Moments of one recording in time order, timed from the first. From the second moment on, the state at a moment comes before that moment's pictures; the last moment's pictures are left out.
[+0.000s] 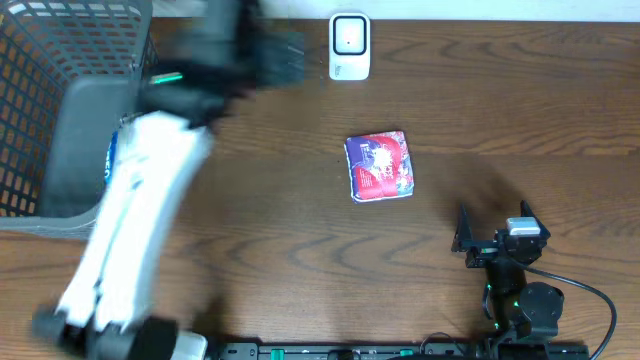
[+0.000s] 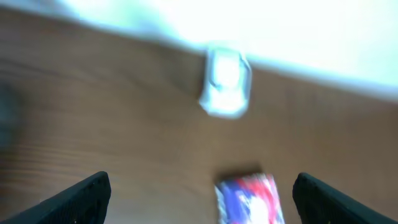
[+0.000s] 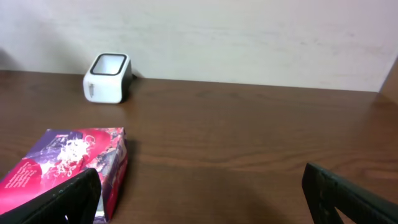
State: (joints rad) left arm -0.22 1.59 1.84 -0.93 0.07 -0.42; right arm -0.02 0.01 0.01 -0.07 -0.06 -0.04
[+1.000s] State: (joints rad) left arm 0.61 1.65 1.85 -1.18 0.08 -0.51; right arm -0.02 0.01 0.01 -0.07 -0.06 -0.04
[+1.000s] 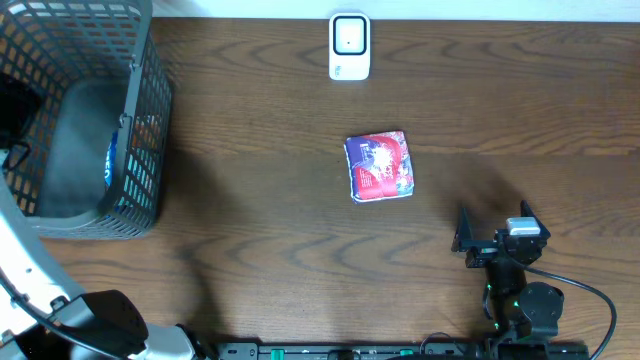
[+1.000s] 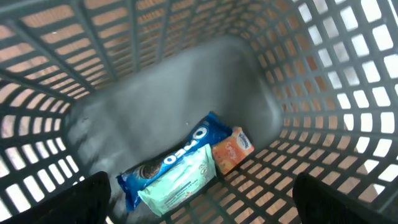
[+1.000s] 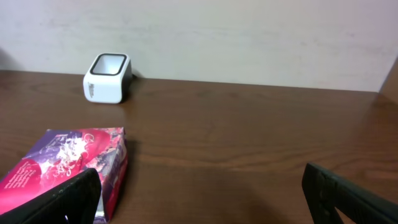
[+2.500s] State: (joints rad) left arm 0.60 2.11 1.84 -1.35 0.31 0.00; right arm -0.02 0.01 0.01 -0.07 -0.06 -0.04
